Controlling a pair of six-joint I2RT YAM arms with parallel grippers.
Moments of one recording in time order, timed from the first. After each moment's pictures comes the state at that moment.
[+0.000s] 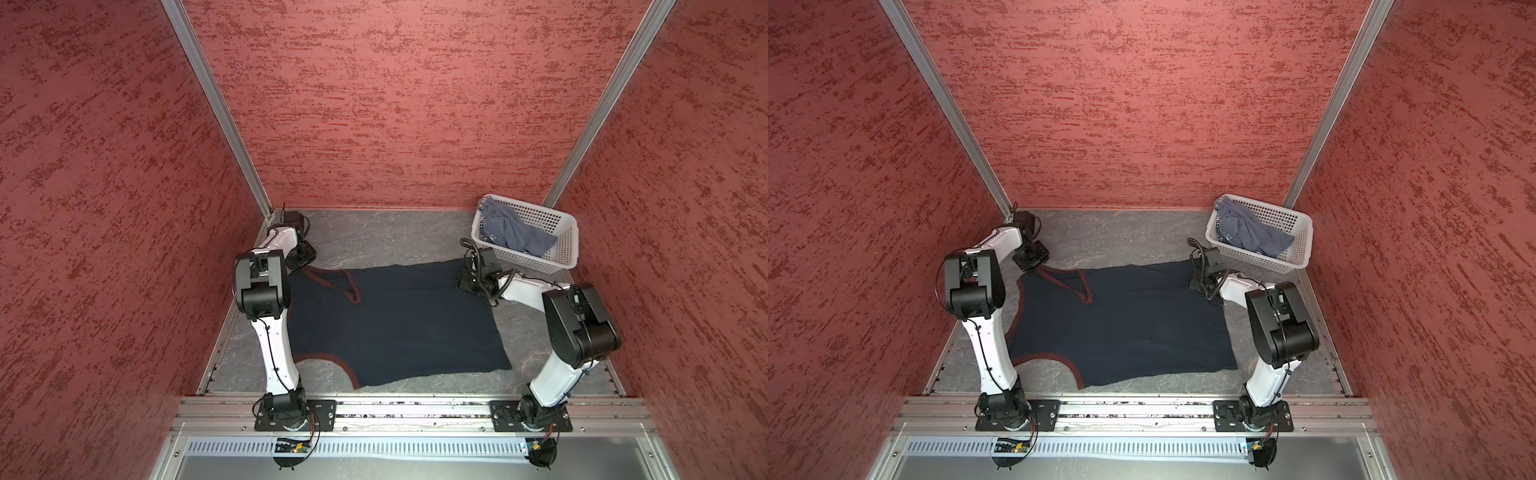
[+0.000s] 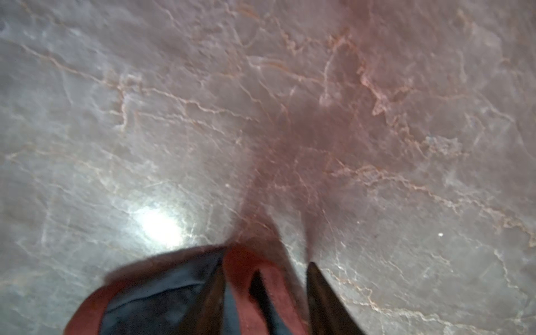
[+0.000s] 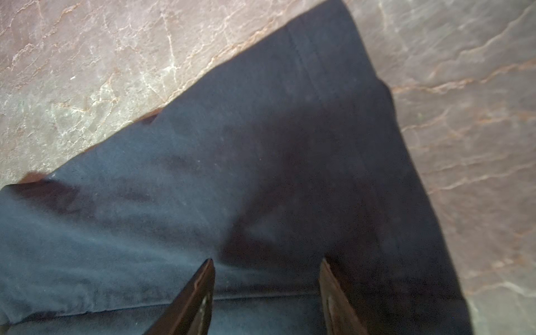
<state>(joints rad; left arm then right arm) 0.13 2.17 1.66 -0.82 -0.08 -0.65 0.25 1.74 0.92 -0.16 -0.06 0.56</state>
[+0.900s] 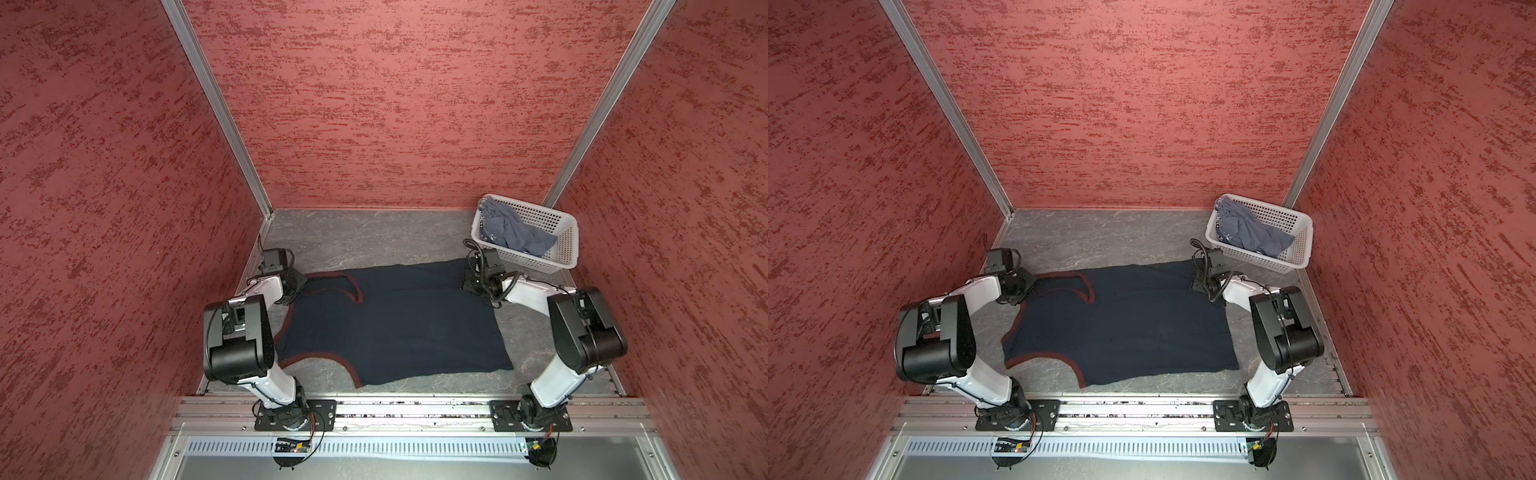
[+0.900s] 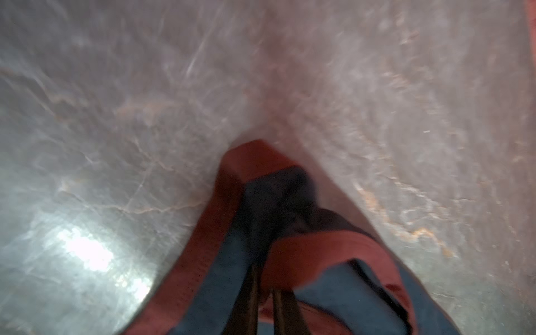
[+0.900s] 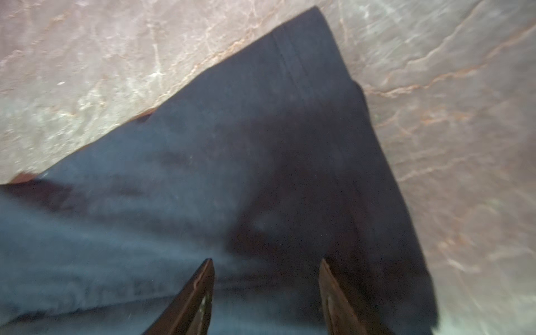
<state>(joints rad) 0.23 1.62 0.85 -0.29 0.10 -0.76 0.25 1.67 0.88 -0.18 -0.02 0.54</state>
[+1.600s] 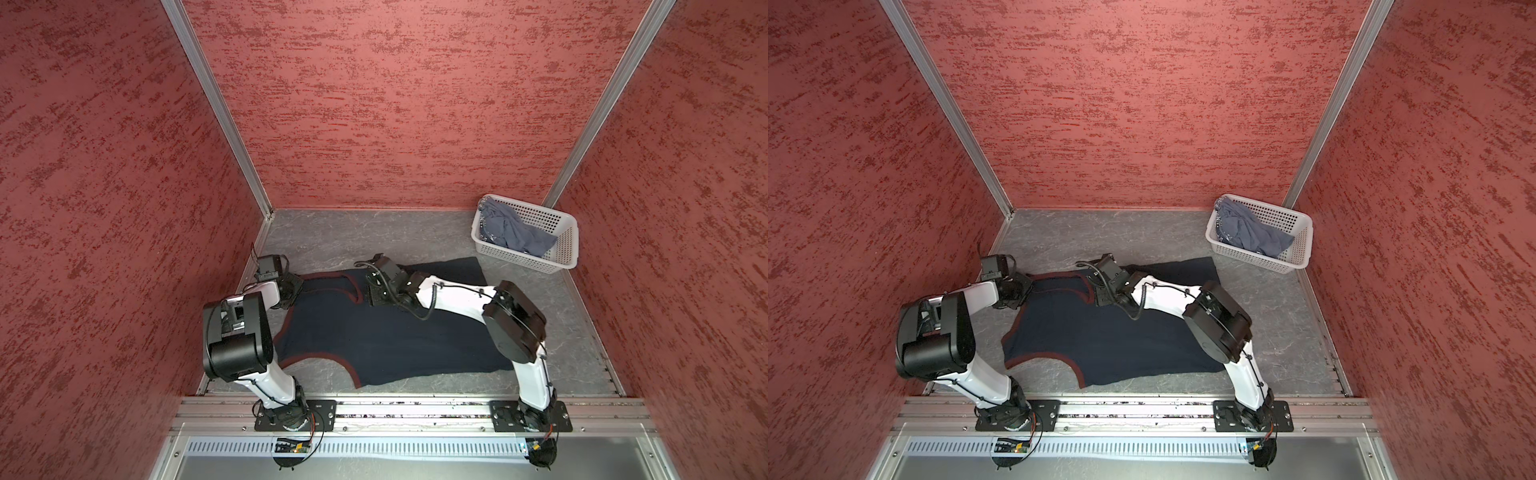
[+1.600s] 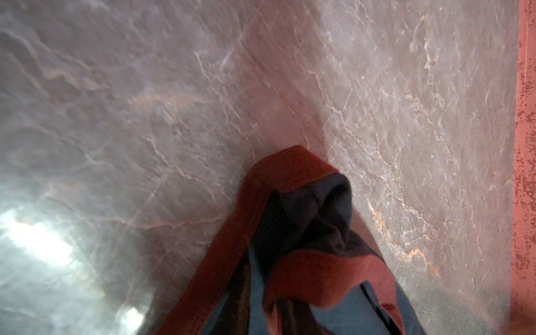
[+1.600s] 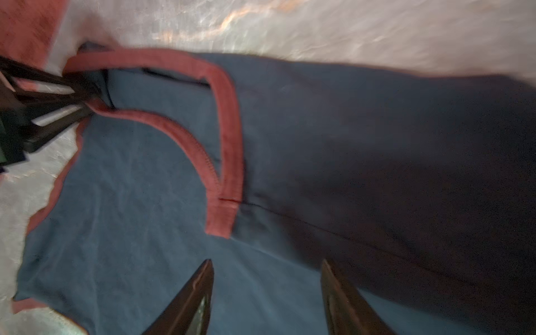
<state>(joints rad) 0.28 1.64 0.80 -0.19 0.16 -0.84 0.90 2.09 1.53 -0.34 0.03 0.61</state>
